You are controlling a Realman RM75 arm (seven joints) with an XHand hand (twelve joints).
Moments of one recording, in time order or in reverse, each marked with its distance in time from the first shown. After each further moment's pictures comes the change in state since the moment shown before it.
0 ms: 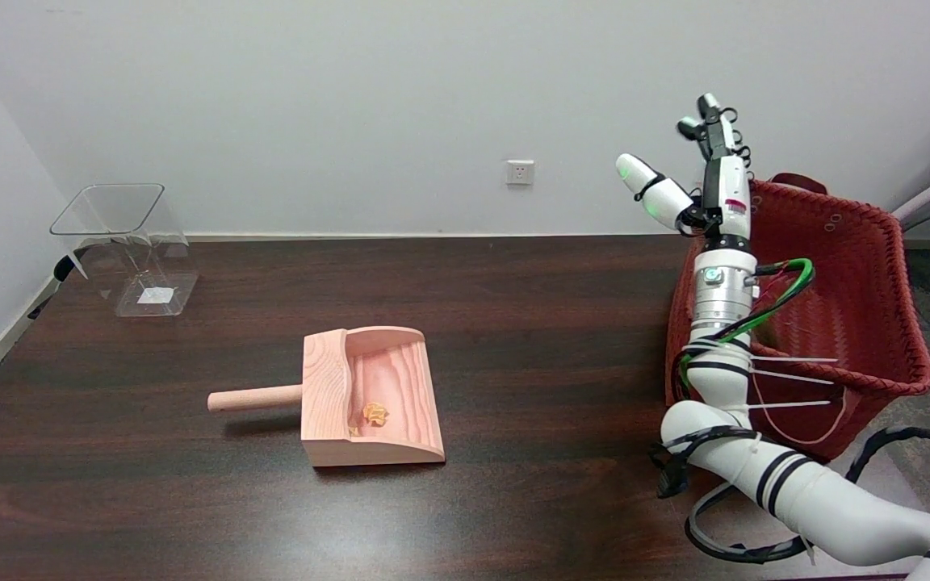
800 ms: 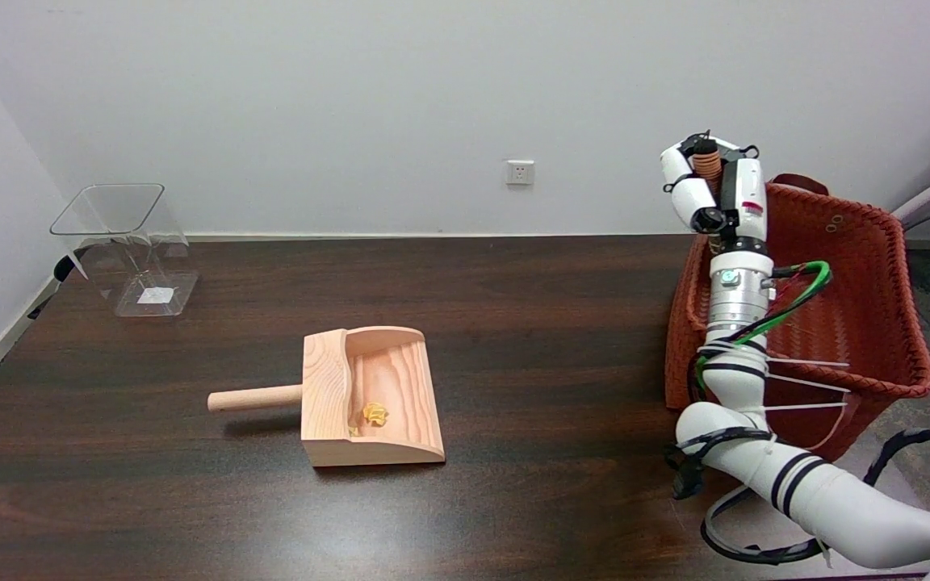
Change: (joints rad) arm -0.022 0.028 0.028 -0.008 -0.006 -0.003 0.037
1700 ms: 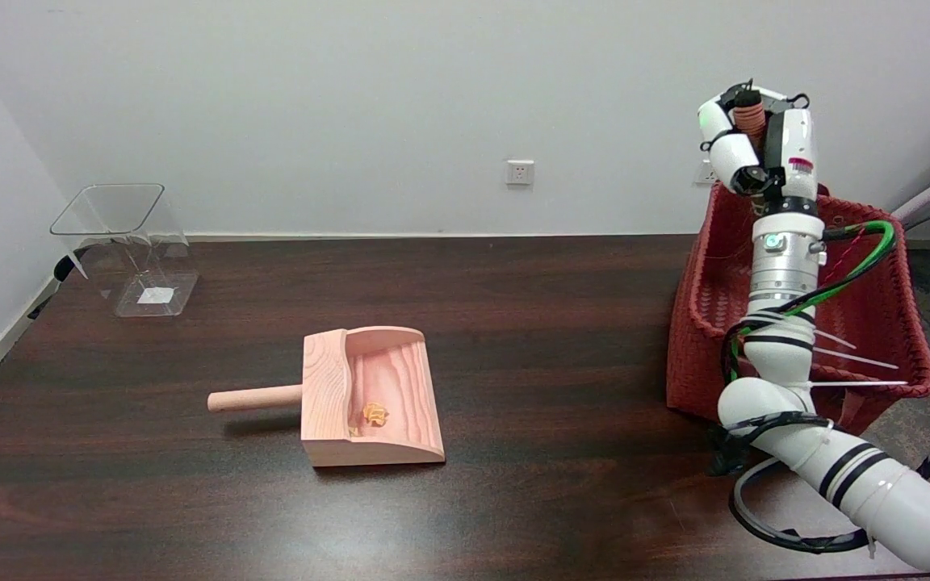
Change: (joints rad) arm -0.093 0.091 0.136 0.258 0.007 -0.097 -0.147
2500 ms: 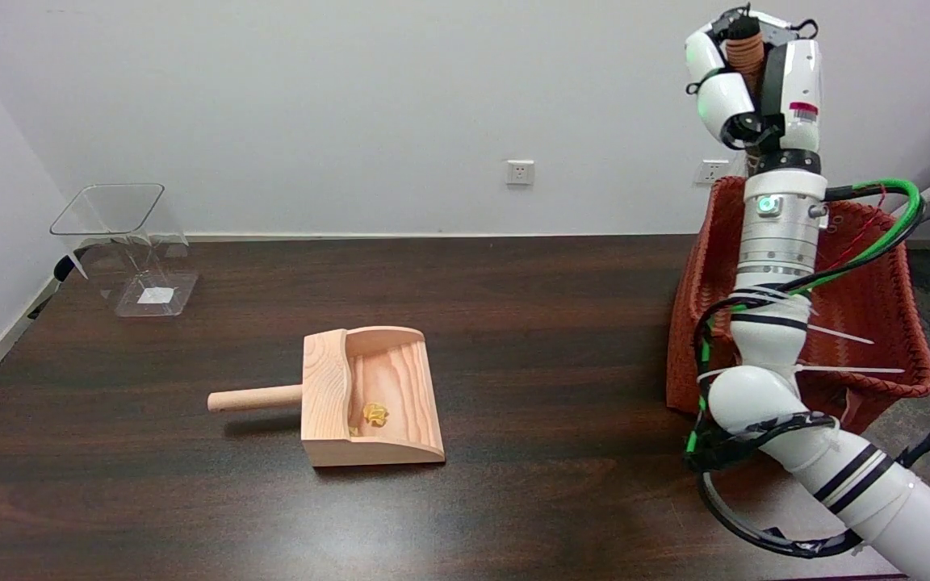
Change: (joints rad) arm -0.027 -0.034 -0.001 0.334 0.016 -0.034 -0.258
